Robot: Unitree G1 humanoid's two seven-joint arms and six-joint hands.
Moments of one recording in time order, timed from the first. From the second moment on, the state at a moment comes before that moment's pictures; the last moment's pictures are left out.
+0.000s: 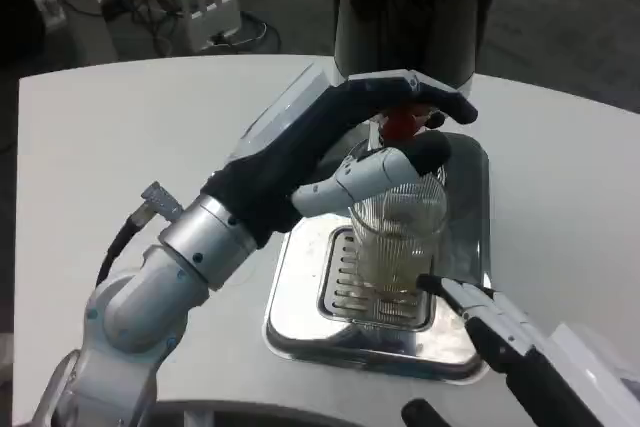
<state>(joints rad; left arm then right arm) -0.62 0.32 -0.11 0.09 0.13 -0.31 -0.36 0.48 -0.10 0.08 -1.03 -0.76 0.07 0.53</state>
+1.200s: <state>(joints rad) -0.63 0.33 -0.12 0.13 0.16 -0.35 -0.34 0.34 0.01 -0.03 -0.51 -0.25 -0.06 0.05</state>
